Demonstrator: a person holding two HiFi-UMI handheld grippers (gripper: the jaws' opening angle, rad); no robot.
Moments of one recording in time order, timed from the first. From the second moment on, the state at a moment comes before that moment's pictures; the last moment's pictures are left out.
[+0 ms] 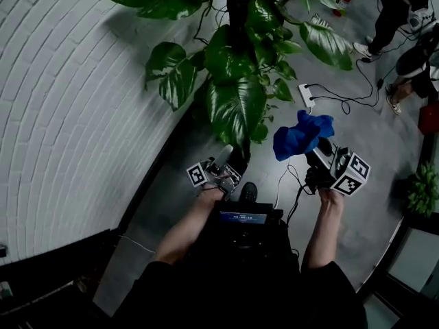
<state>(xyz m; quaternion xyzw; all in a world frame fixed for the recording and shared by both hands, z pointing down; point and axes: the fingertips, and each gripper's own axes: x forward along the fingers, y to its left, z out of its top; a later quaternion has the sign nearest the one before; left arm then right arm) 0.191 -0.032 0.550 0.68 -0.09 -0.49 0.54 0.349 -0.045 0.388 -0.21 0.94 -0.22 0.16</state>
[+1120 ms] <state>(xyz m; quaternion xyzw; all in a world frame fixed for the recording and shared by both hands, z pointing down) 0.165 -0.004 0.553 0.71 -0.17 -0.46 0.51 0.302 0.037 0.582 -0.16 0.93 -0.34 -0.07</state>
